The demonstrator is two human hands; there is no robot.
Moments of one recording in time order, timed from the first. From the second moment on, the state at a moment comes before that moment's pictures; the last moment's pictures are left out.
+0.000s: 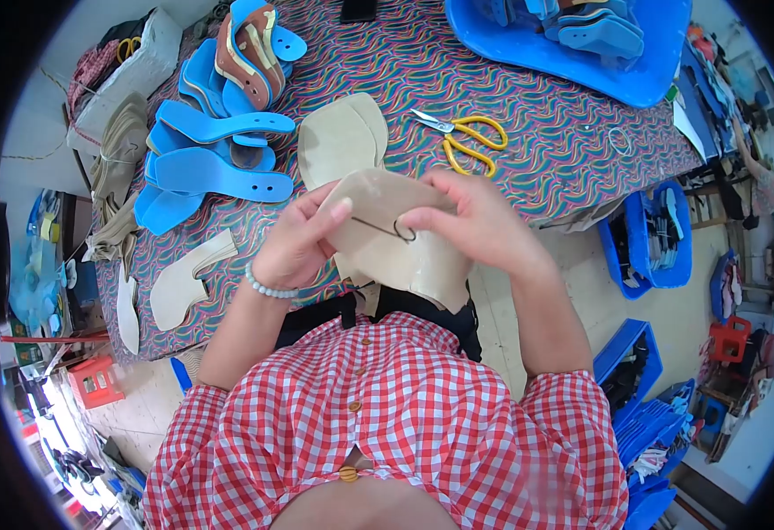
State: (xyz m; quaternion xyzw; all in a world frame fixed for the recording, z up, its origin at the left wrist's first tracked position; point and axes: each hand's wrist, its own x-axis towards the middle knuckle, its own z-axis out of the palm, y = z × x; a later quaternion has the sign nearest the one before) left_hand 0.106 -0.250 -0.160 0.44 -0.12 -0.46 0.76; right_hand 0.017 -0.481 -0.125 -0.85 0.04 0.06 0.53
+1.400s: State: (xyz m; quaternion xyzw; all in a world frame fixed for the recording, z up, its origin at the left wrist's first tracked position) left_hand 0.086 -0.231 -0.121 0.41 -0.07 -0.47 0.78; right_hand 0.010 -0.418 -0.158 -0.81 -0.25 -0.37 0.39
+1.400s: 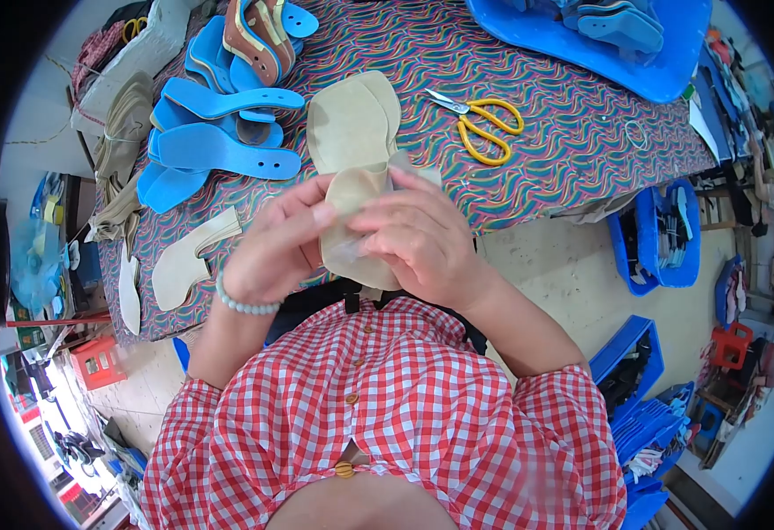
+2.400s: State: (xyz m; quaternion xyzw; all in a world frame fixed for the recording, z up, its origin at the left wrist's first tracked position) left_hand 0.157 -0.133 -0.004 0.75 -0.25 -0.15 0.59; right_hand -0.212 -0.546 -0.381 -0.94 0.18 0.19 0.22
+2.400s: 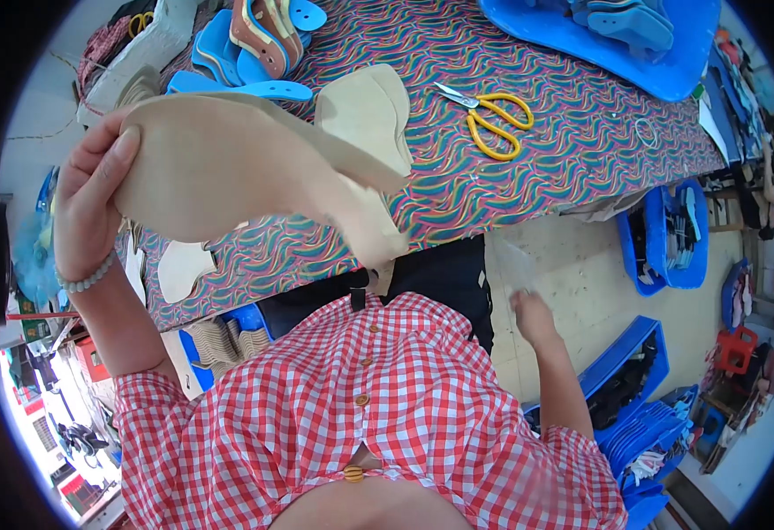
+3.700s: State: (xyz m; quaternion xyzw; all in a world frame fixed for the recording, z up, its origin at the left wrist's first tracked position) left_hand 0.116 0.293 -0.255 0.90 0.32 0.20 0.24; right_hand 0.073 -0.286 -0.198 -0.87 -0.29 0.07 0.38
